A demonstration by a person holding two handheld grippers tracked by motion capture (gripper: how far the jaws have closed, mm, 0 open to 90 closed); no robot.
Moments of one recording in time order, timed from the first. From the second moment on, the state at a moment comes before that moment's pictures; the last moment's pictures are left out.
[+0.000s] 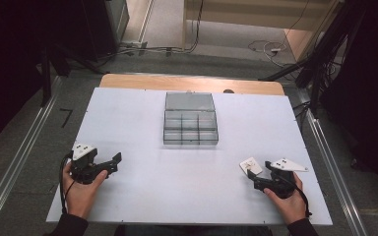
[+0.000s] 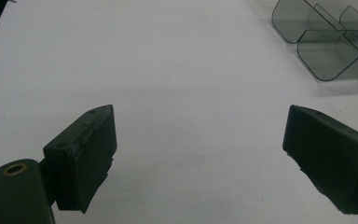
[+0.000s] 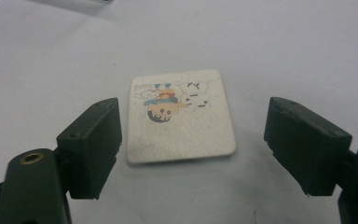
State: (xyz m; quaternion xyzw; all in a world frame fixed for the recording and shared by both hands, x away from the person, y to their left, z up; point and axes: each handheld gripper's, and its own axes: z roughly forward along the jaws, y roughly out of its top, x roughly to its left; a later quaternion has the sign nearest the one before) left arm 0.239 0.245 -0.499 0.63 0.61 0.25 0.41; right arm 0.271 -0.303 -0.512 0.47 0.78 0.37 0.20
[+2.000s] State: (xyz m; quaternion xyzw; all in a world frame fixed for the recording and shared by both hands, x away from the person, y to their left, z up) left arm 0.238 0.245 -0.498 0.63 0.61 0.25 0.41; right arm 0.291 -0.262 -0.471 0.43 0.79 0.40 0.20
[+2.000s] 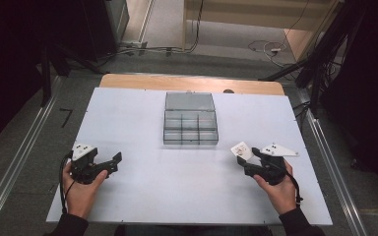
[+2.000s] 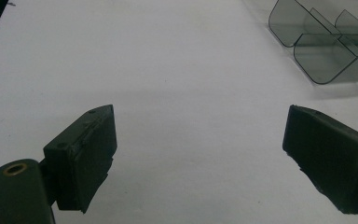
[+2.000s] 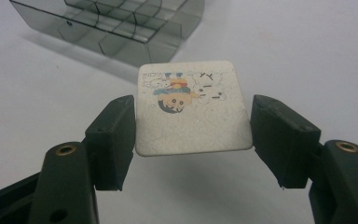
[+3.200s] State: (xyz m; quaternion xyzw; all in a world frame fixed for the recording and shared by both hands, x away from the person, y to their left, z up) left arm 0.239 0.248 -0.498 0.63 0.61 0.25 0.42; right arm 0.355 -0.172 -0.455 0.38 0.82 0.38 0.19
